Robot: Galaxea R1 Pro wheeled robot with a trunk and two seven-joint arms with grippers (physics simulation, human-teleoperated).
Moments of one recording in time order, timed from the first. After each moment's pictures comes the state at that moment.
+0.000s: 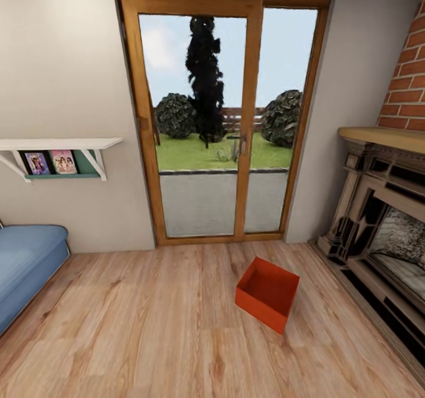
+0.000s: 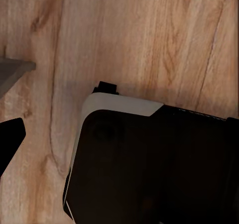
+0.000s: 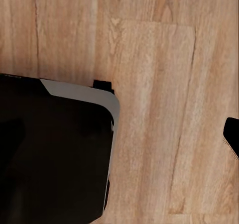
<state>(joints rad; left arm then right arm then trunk) -0.27 0.00 -0.02 0.00 0.27 0.02 0.04 -0.23 -0.03 0.24 0.03 -0.08 -0.07 -0.03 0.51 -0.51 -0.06</state>
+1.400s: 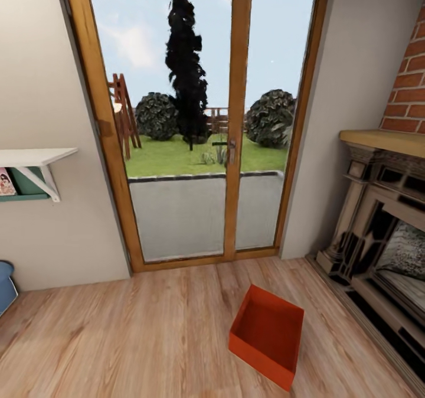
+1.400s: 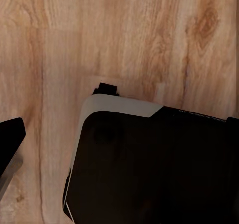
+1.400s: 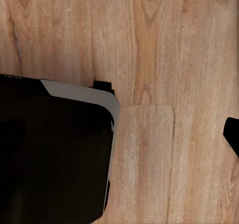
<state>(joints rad) -0.27 0.00 -0.02 0.00 0.27 0.01 0.04 -0.23 -0.03 0.24 0.03 -0.08 -0.07 -0.03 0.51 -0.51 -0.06</state>
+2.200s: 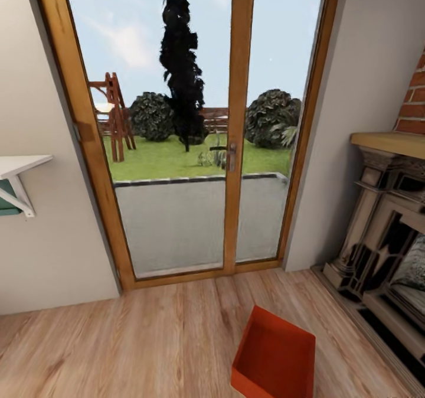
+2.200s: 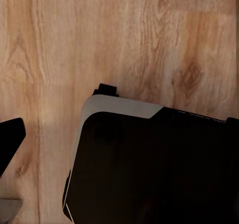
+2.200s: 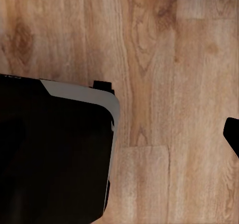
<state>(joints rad) -0.27 0.00 -0.02 0.00 0.27 0.01 0.04 -0.23 -0.03 0.24 0.03 -0.08 -0.07 -0.03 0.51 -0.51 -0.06</state>
